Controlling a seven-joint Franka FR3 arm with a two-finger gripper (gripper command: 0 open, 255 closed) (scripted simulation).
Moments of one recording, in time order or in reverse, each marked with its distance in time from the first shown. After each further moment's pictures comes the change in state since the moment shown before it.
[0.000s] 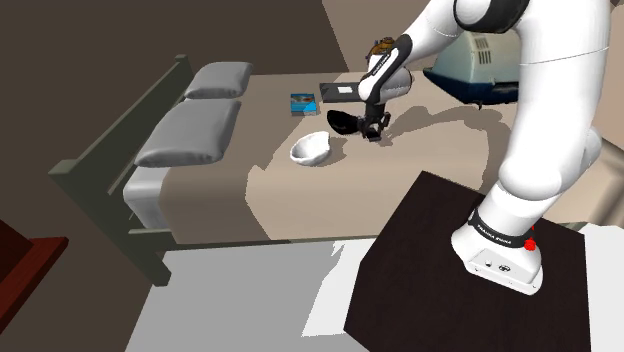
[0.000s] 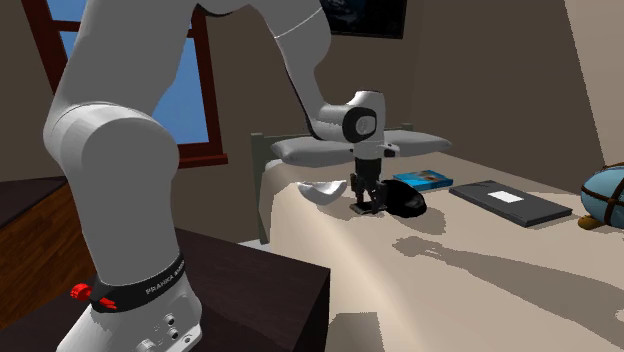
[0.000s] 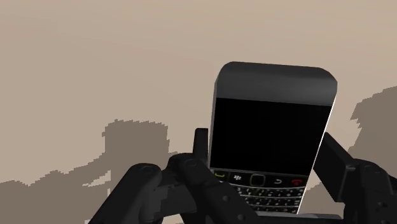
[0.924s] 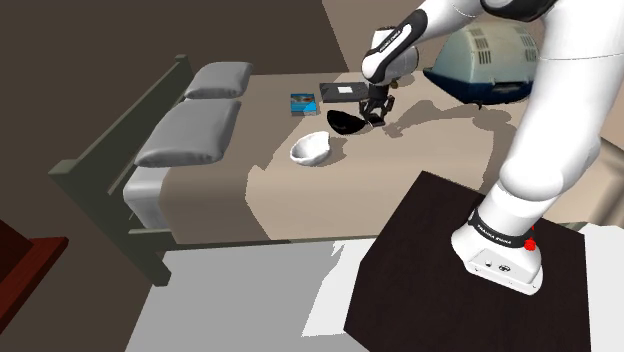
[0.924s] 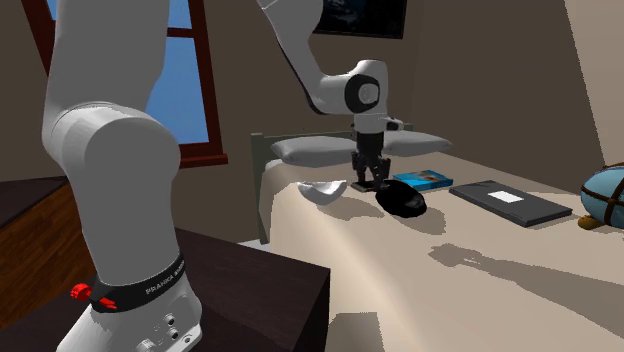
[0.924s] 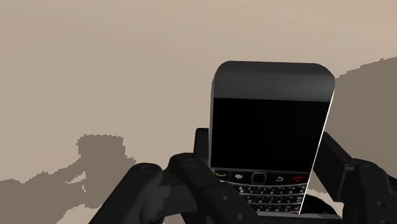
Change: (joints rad) arm 0.019 -0.147 -0.023 0.007 -0.039 -0.152 0.019
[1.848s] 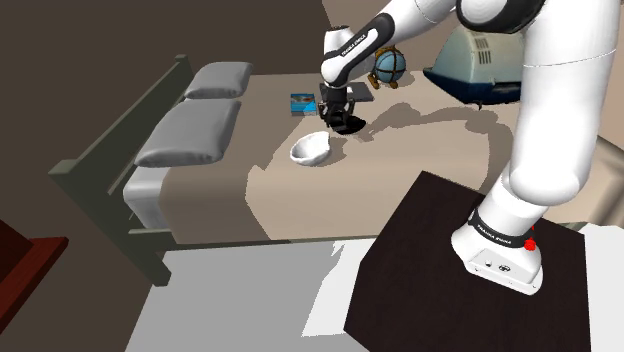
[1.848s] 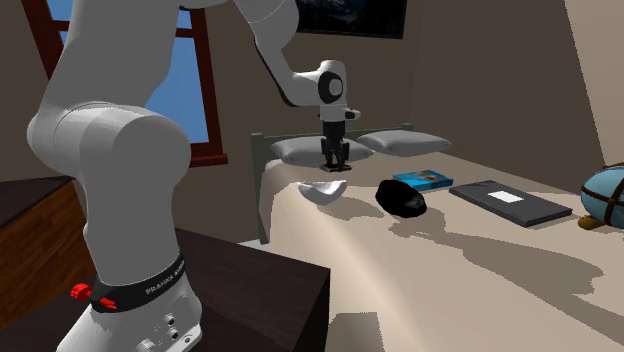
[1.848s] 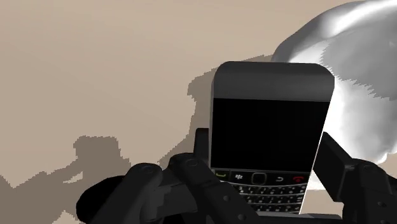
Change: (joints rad) arm 0.187 0.101 0.086 0.198 -0.019 -0.110 0.286
